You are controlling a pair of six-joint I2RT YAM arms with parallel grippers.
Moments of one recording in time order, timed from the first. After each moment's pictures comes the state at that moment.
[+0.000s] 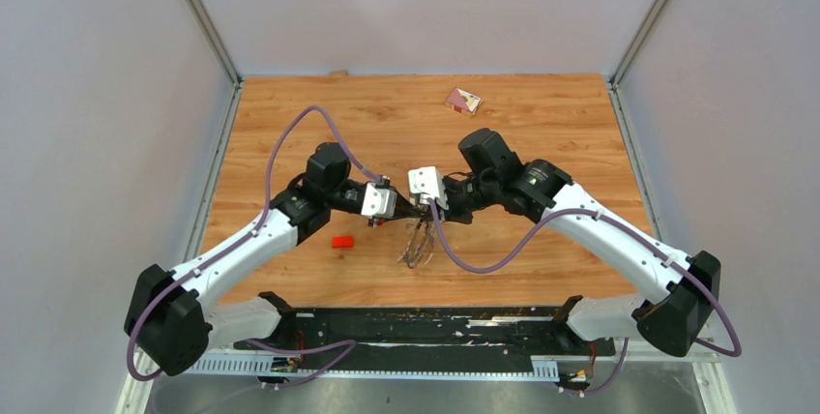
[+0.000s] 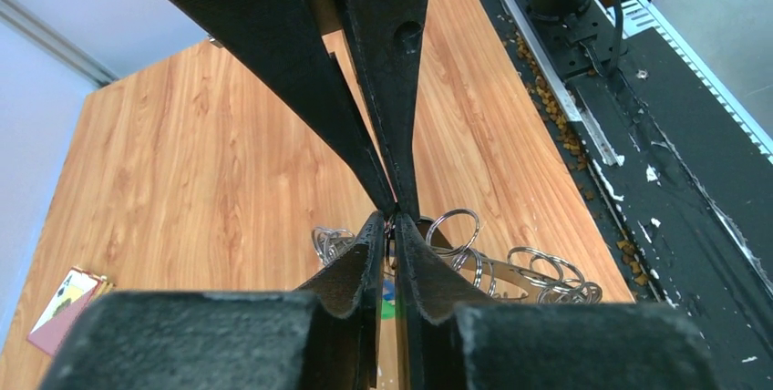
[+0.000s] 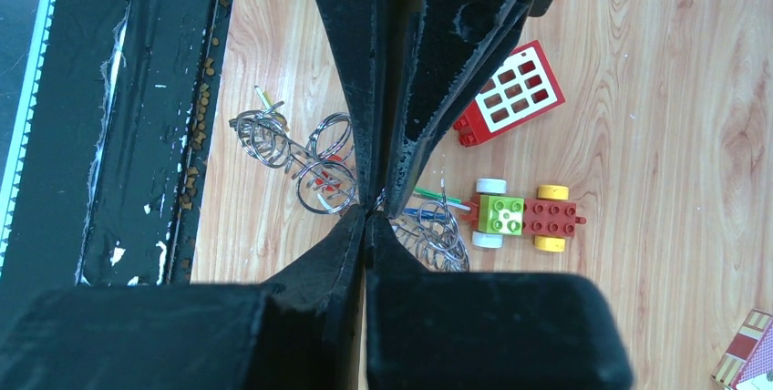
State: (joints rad) left arm -0.62 1.15 0.79 0.01 1.06 0.66; right arm 0.81 1.30 1.25 -0.73 -0.58 -0.75
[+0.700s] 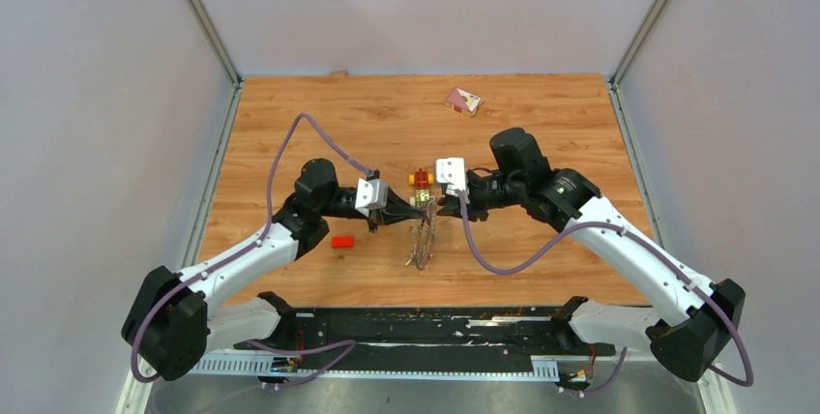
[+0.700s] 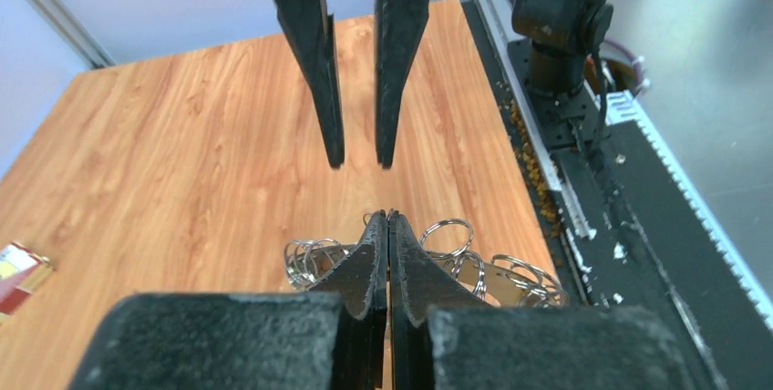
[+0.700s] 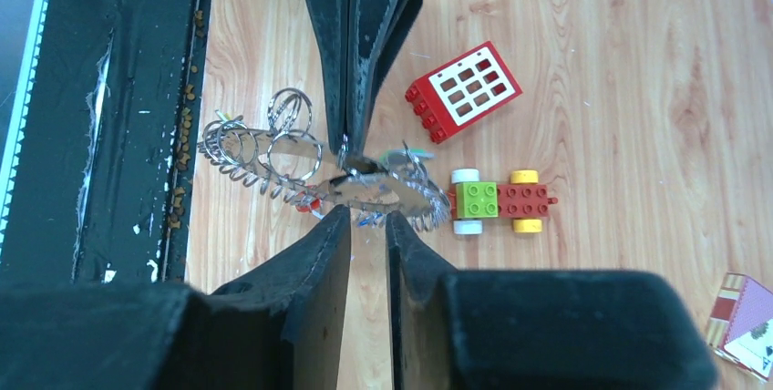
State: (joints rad) left arm -0.62 1.12 0.64 0.41 1.03 0.28; right arm 0.72 1.19 1.16 -0.64 -0.64 -0.70
